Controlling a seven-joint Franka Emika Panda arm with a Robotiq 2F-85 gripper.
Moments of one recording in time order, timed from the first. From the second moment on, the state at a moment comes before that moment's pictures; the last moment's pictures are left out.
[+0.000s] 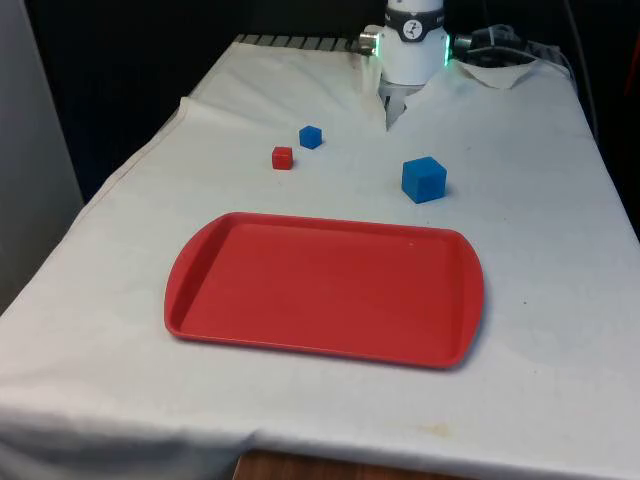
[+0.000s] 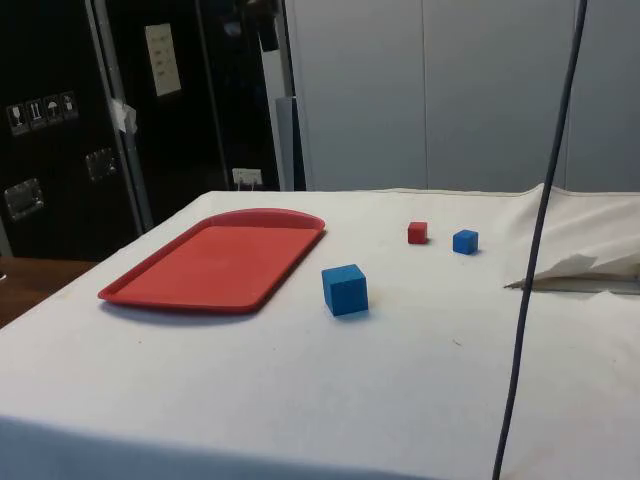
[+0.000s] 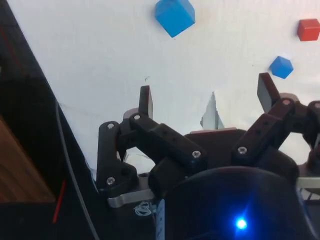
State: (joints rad) arm 0.46 0.08 -0.48 -1.82 0.07 1.78 -0.07
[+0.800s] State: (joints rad) arm 0.46 -0.08 -0.44 -2.02 0.01 1.87 -0.03
